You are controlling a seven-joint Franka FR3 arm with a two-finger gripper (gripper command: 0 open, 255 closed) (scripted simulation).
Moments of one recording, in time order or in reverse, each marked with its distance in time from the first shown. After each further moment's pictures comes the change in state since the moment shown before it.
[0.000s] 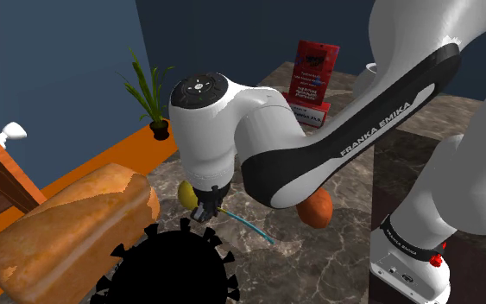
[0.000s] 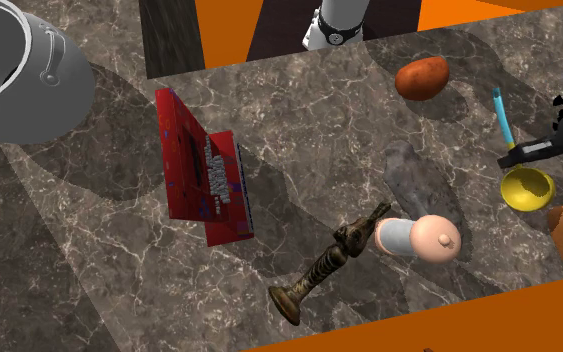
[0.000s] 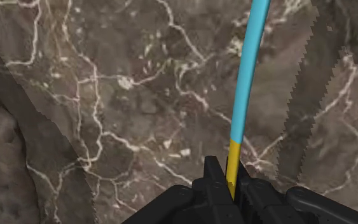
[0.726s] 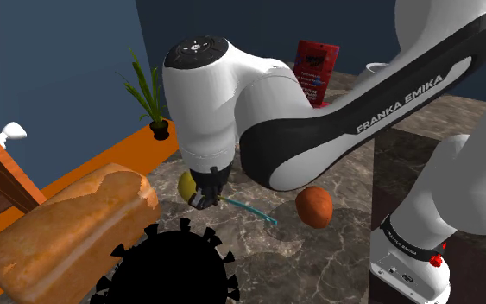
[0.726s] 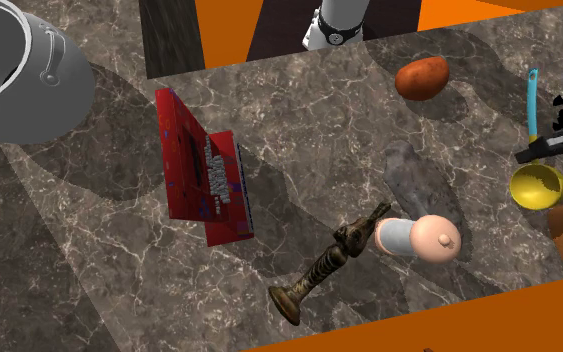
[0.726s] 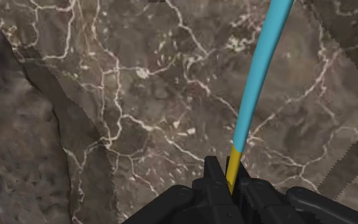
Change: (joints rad) arm -0.002 -0.075 0.000 0.044 0.075 -0.094 -0.068
